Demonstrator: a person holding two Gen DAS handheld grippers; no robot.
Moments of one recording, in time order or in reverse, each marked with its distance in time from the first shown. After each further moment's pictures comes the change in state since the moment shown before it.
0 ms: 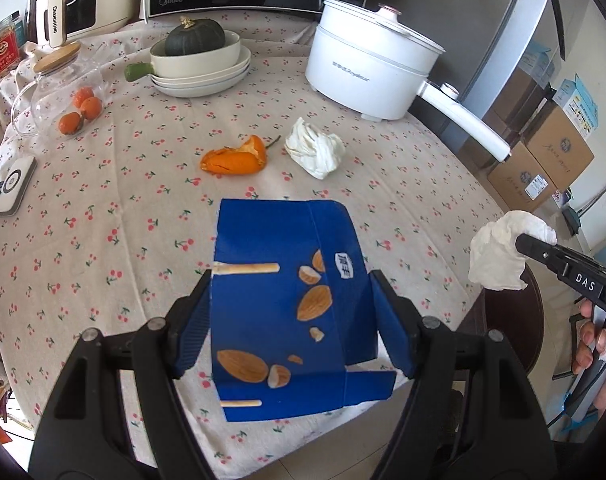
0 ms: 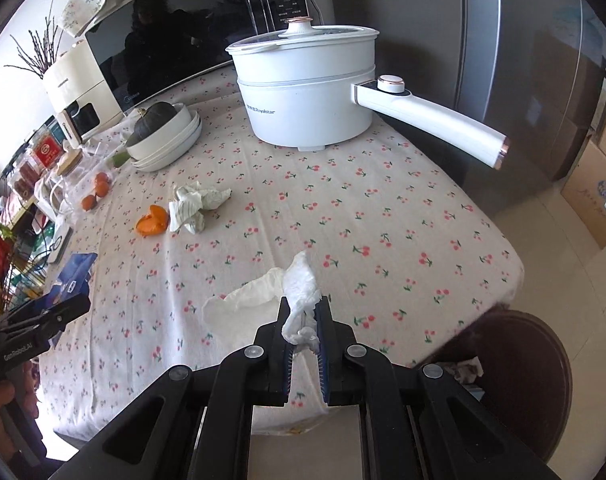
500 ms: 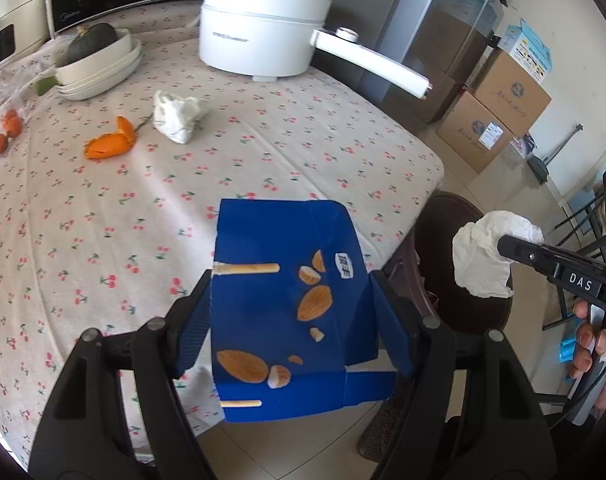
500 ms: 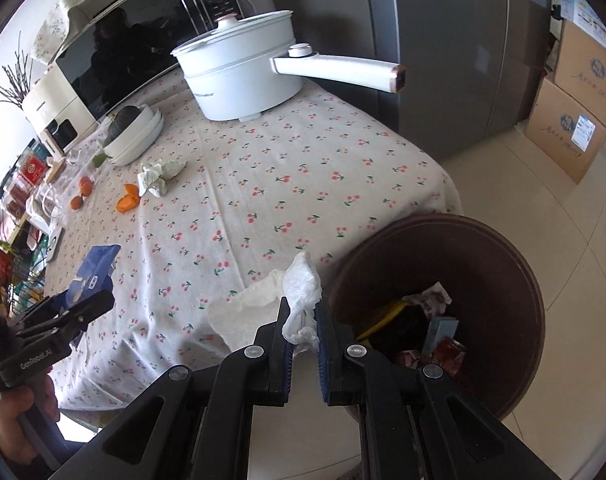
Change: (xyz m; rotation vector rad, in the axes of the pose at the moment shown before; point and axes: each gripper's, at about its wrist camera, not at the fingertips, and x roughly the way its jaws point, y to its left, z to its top) left arm 0.019 -0.106 -0.033 0.159 0.065 -0.132; right arm -0.048 -0.076 -0.066 0.165 0.054 -0.038
